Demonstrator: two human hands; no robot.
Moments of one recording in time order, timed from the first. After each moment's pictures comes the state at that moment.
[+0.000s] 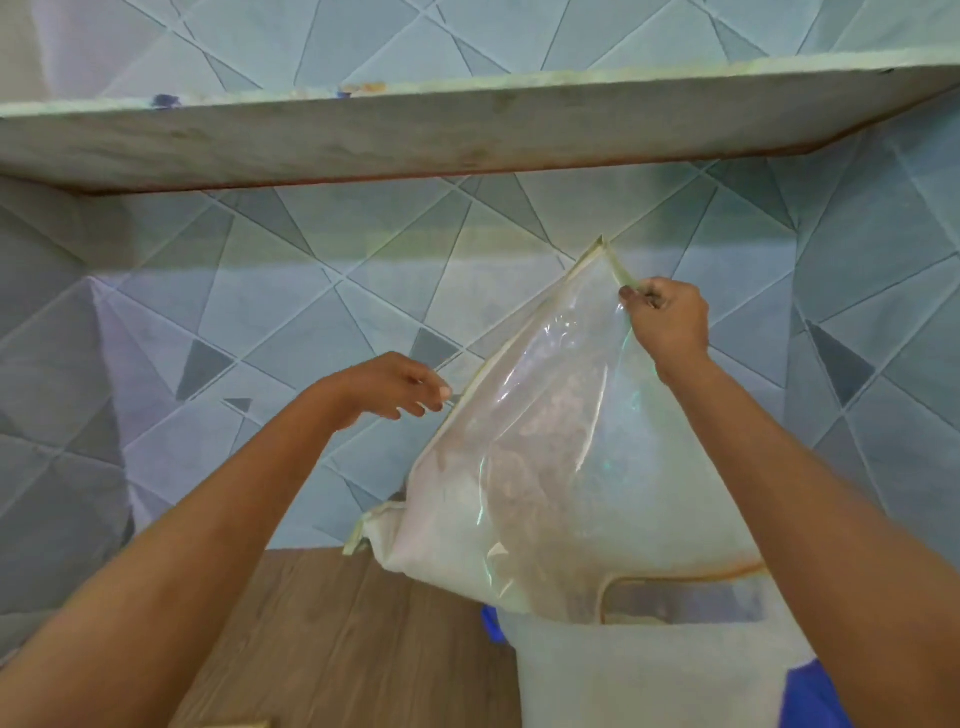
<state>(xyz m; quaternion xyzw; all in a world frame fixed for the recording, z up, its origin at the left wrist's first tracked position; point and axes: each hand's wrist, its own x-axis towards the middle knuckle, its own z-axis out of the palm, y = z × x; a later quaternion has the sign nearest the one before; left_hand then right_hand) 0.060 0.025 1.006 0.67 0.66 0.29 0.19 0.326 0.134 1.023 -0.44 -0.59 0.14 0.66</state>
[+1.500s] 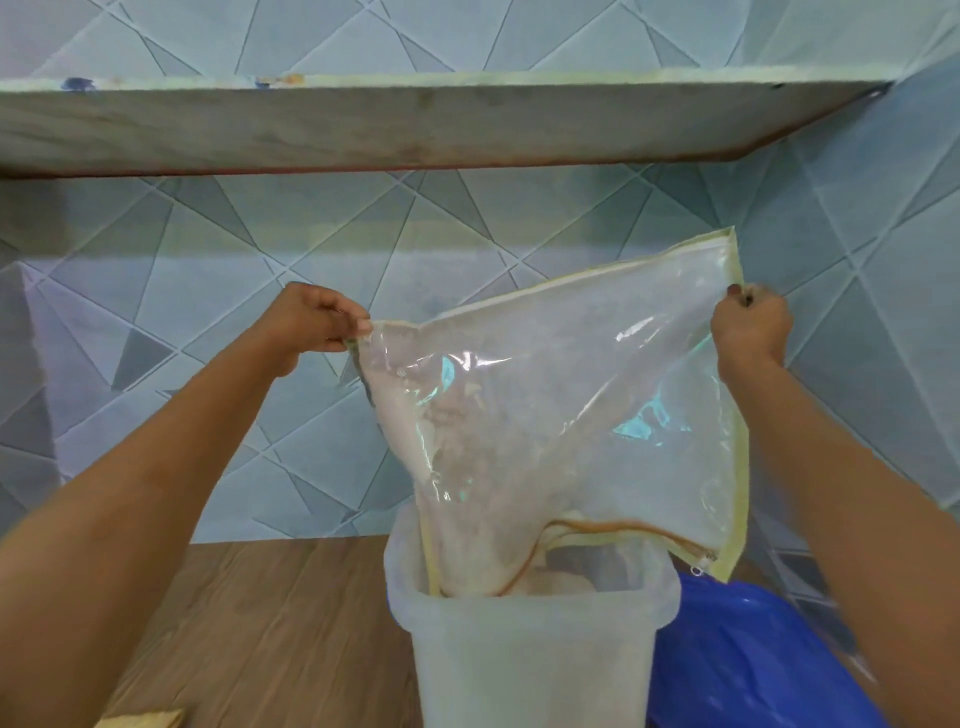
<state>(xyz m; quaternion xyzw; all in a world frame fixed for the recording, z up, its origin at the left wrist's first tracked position) 0.101 0.034 1.035 0.57 0.59 0.56 0.12 0.479 0.144 1.016 -0.55 -0.44 0.13 0.70</state>
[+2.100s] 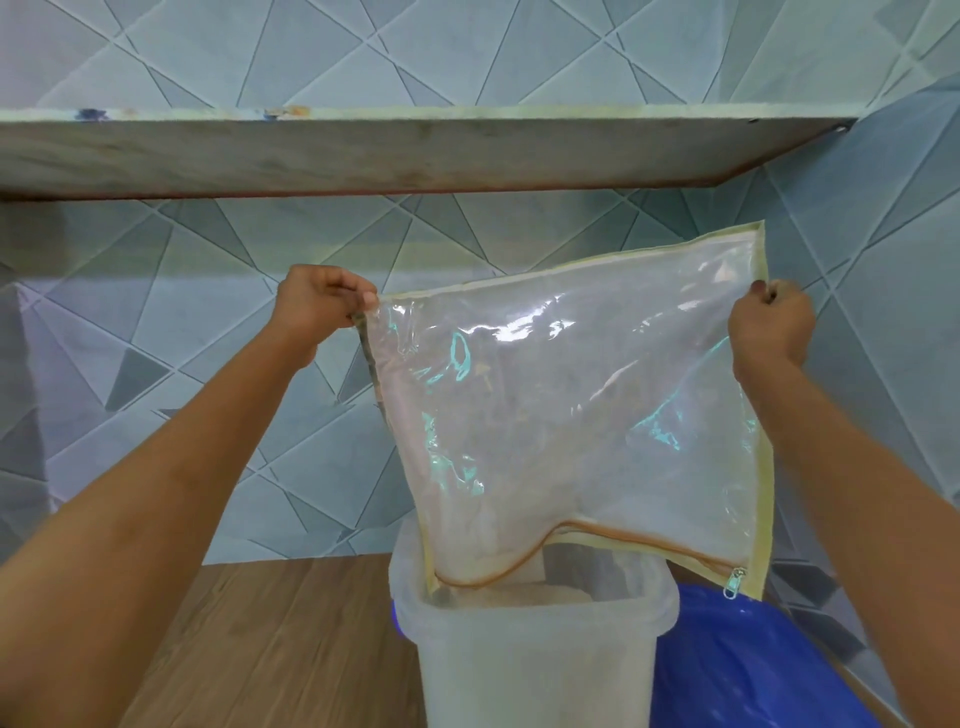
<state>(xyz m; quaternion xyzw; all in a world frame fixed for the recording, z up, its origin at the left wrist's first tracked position) 0.115 0.028 1.059 0.57 0.53 0.63 0.05 0.494 0.127 1.031 -0.56 -0.41 0.08 0.72</state>
